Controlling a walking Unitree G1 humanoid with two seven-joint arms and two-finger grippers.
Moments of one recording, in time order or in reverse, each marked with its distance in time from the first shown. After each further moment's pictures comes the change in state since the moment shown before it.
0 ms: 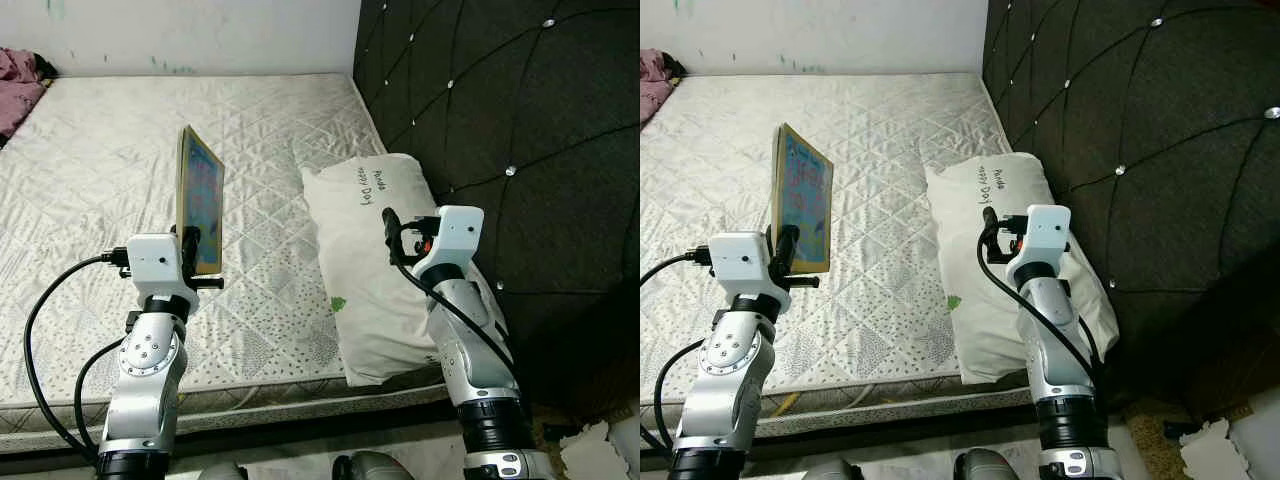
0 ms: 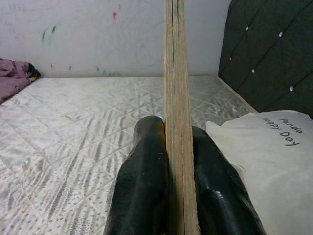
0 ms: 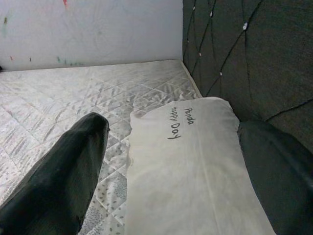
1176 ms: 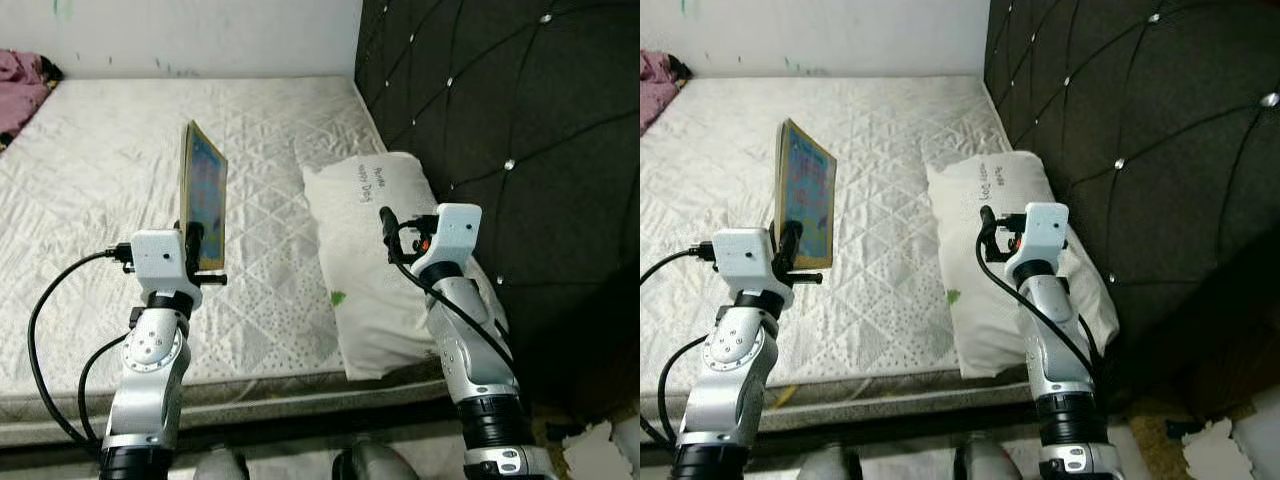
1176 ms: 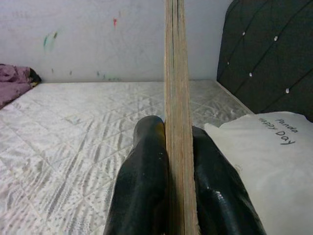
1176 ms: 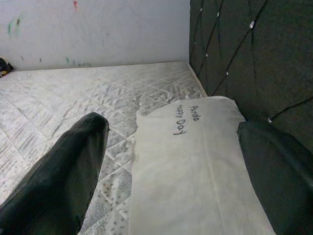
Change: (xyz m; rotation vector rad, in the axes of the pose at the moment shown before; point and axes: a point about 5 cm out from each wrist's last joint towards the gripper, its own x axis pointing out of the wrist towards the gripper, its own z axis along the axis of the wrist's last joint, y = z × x) left arm 0.004 -0.004 0.004 0.004 -0.018 -0.010; right arm 0.003 0.002 0.001 0.002 -0.001 0.026
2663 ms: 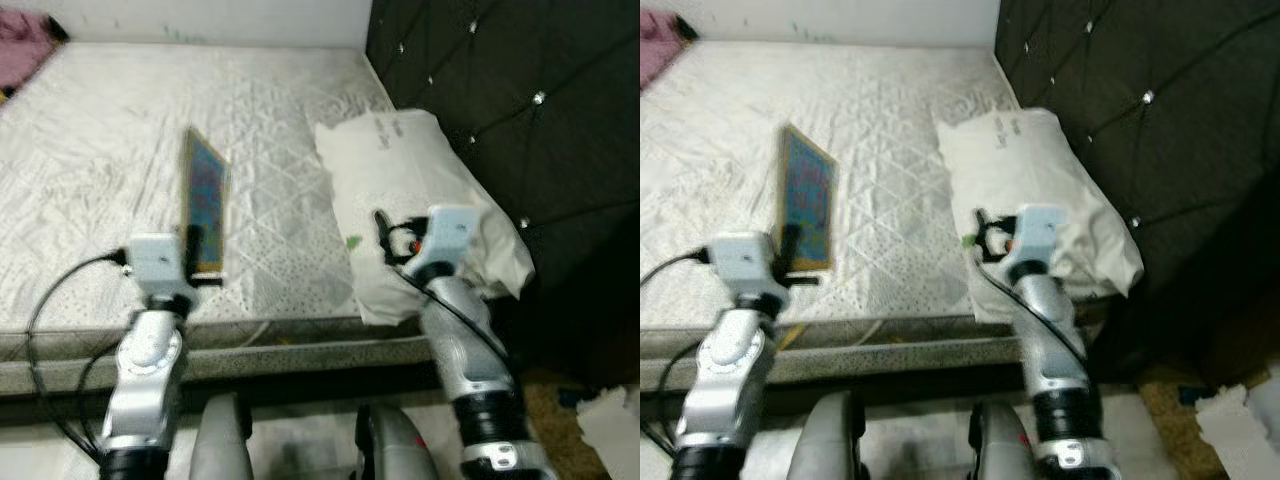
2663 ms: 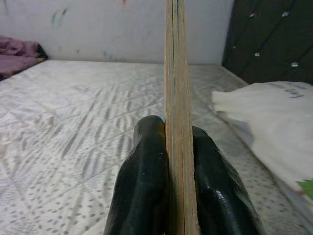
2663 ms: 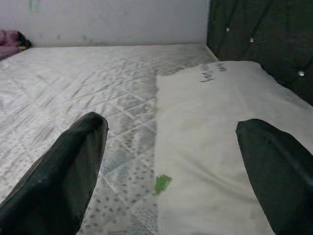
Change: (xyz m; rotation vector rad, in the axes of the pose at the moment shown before) left arm -0.003 0.006 -0.005 -0.013 0.008 0.016; right arm 0.004 0.012 -0.004 -0.002 0.010 0.063
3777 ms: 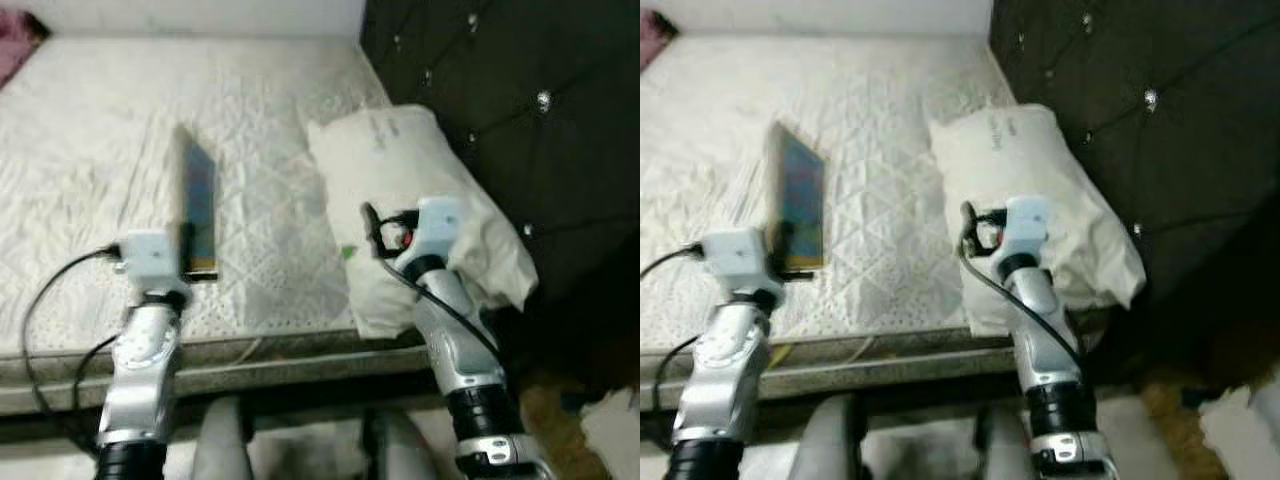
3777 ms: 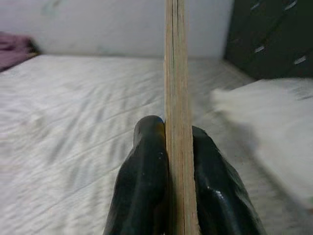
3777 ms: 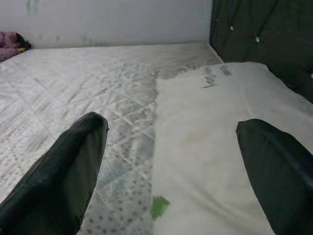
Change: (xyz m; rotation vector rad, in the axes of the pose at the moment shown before) left arm 0.006 0.001 0.000 -0.016 0.022 0.009; right arm 0.003 0.000 0.005 -0.014 -0.012 0.001
